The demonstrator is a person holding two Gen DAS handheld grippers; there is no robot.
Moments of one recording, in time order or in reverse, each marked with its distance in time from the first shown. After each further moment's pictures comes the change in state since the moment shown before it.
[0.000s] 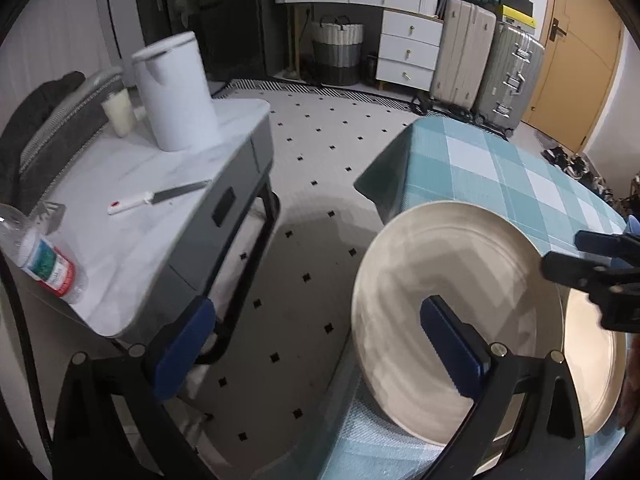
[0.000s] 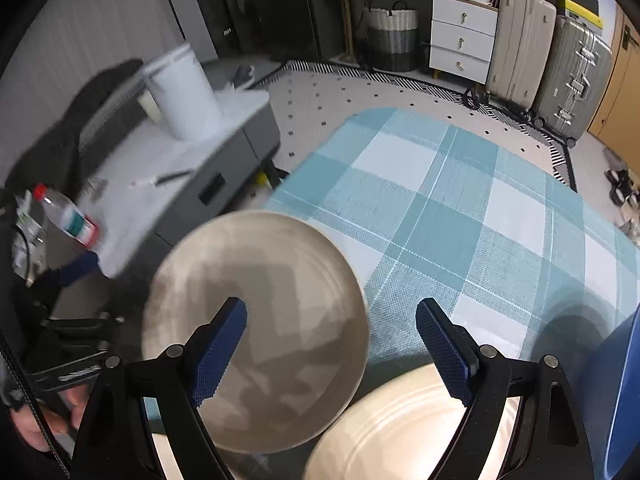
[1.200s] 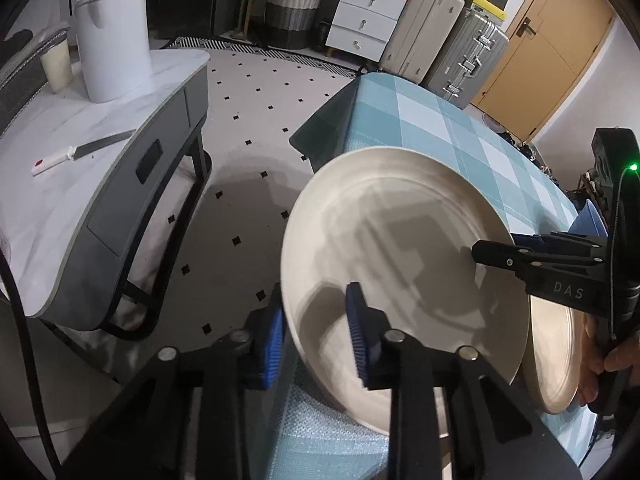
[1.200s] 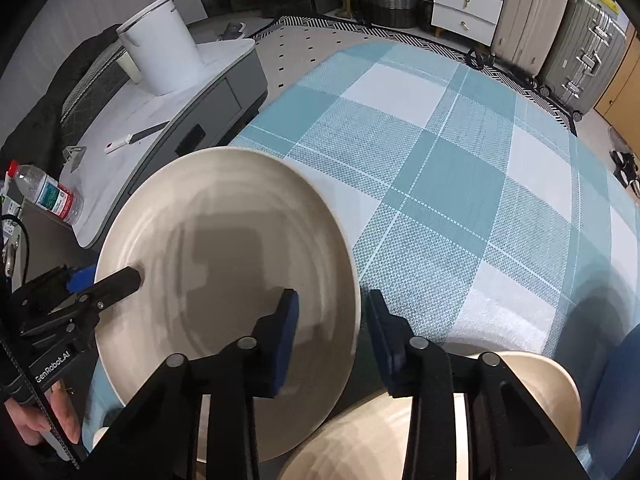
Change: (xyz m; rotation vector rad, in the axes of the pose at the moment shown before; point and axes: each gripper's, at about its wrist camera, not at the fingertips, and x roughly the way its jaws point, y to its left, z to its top) left arm 0.036 -0.004 -0.018 -0.025 0.136 -0.265; right arm 0.044 -0.009 -0.012 0.004 0.167 -0.009
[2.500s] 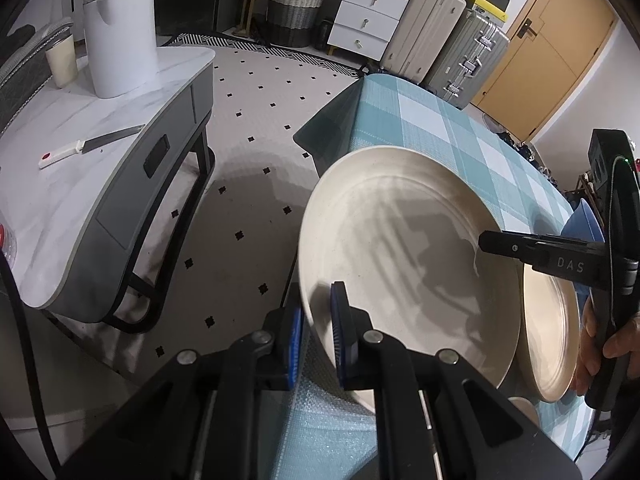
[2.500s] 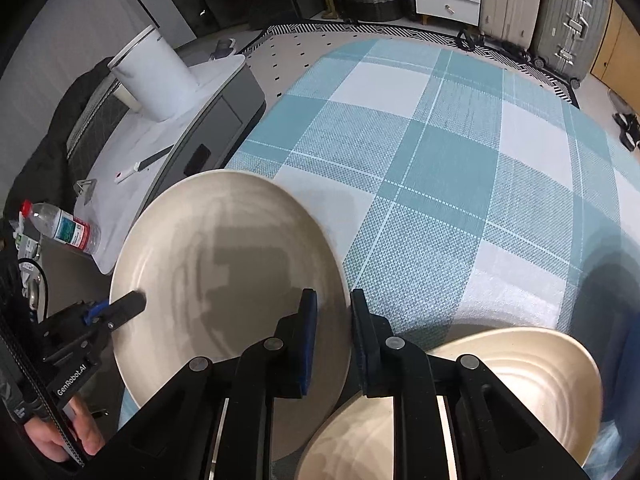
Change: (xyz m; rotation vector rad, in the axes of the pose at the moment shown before) left arm -0.012 0.005 -0.005 -0.013 0.009 -0.004; right arm -0.013 -0.017 -0.008 0.118 -0.010 0.077
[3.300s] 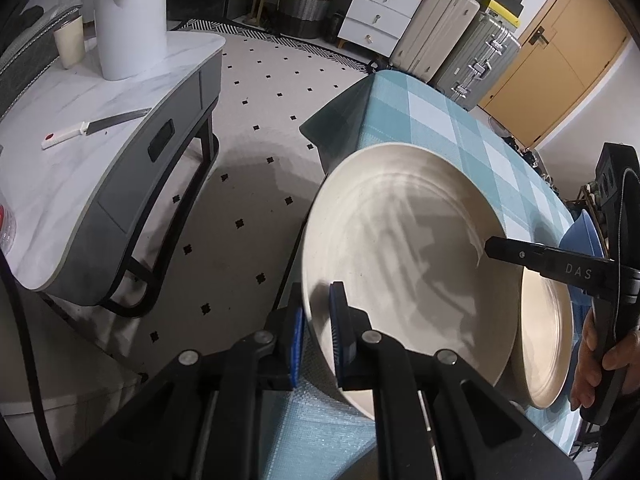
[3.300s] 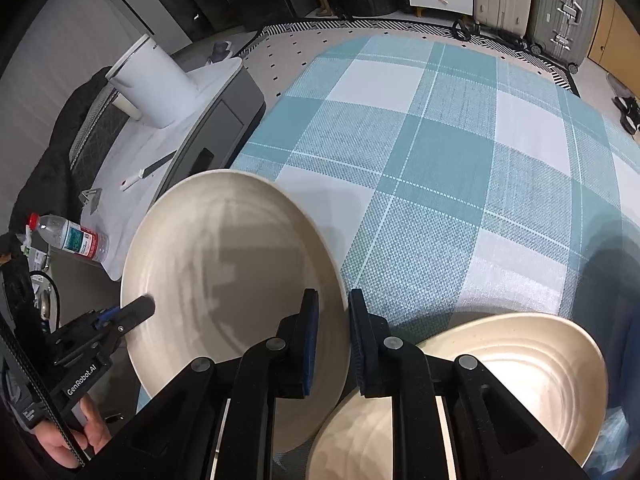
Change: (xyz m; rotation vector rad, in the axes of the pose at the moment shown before) left arm 0.001 0.003 -0.001 -0.058 0.040 -0.004; right arm -0.004 -0.002 0.001 0.054 0.019 0.031
